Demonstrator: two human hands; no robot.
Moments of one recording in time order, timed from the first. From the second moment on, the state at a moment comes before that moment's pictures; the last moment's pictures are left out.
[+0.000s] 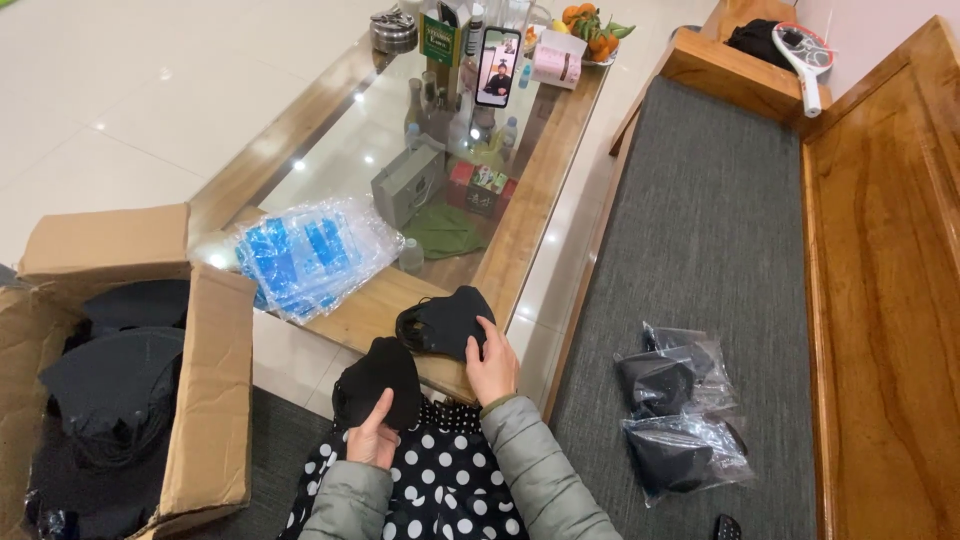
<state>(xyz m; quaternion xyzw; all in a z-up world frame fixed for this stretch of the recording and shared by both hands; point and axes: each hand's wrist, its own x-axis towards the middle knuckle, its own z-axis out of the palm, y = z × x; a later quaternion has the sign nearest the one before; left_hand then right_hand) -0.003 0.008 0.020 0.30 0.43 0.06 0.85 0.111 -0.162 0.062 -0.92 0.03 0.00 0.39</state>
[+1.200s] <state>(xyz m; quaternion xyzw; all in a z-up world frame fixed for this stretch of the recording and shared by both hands) -0.003 0.003 0.044 0.29 0.41 0.06 0.86 0.046 -0.106 0.103 -0.88 -0.24 -0.05 0.40</state>
